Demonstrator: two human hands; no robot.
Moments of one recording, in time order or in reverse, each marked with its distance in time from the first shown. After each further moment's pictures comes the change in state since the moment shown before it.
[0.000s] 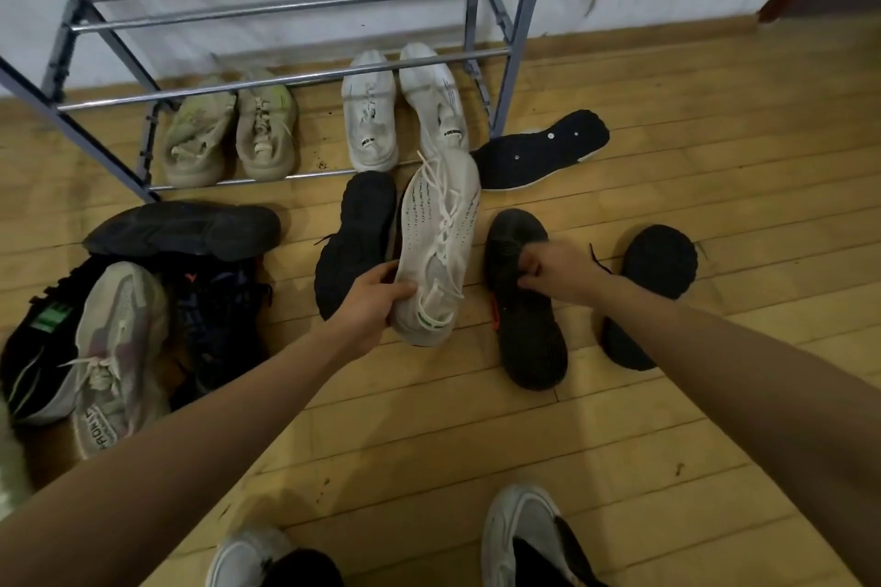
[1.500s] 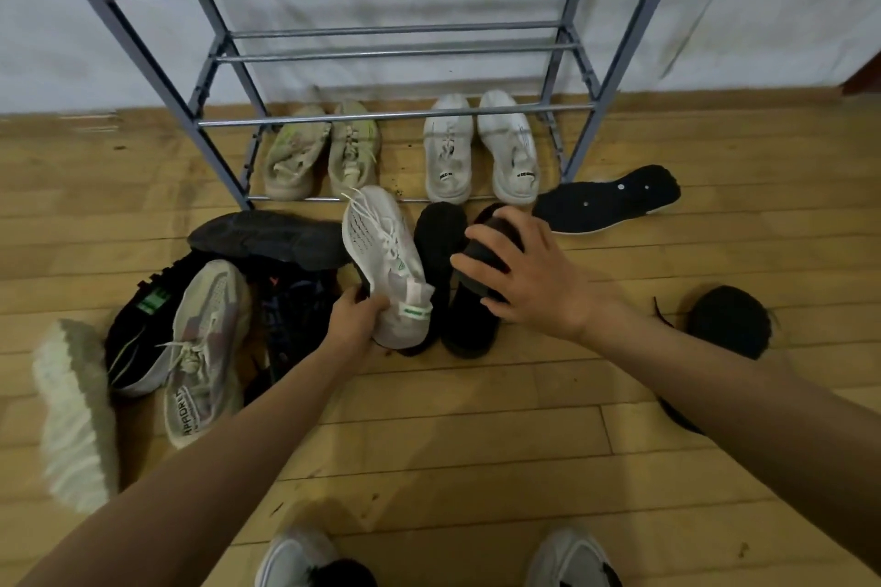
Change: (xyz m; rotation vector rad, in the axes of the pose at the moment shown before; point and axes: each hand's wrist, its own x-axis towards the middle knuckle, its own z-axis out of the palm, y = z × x) left_hand -0.001 -0.011 -0.097 -0.118 0.359 0.038; right_hand -0.013 -0.138 -0.028 -0.565 0.670 -0.833
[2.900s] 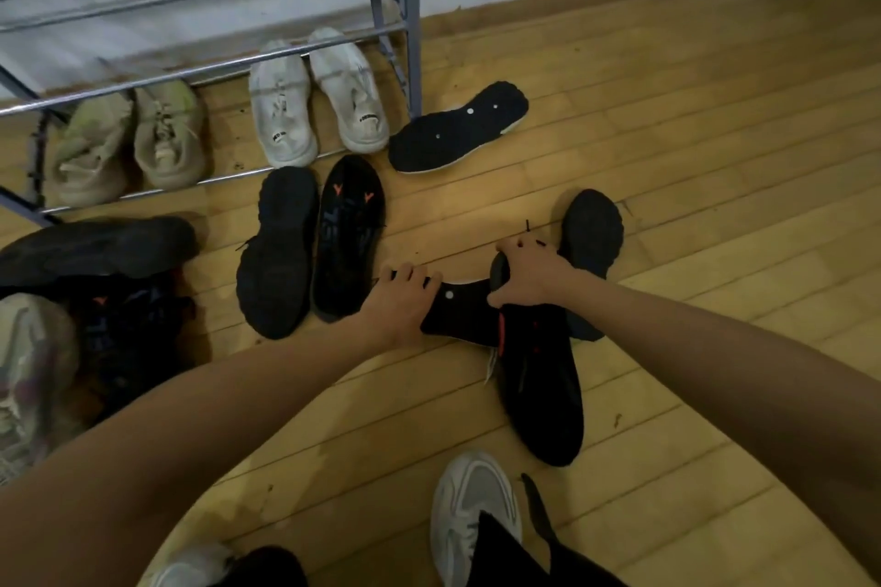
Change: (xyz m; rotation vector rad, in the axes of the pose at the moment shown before) left_hand -0.050 -0.037 0.191 1.933 -0.592 0.924; right_hand -0.172 0.059 0.029 0.491 -0.901 0.993
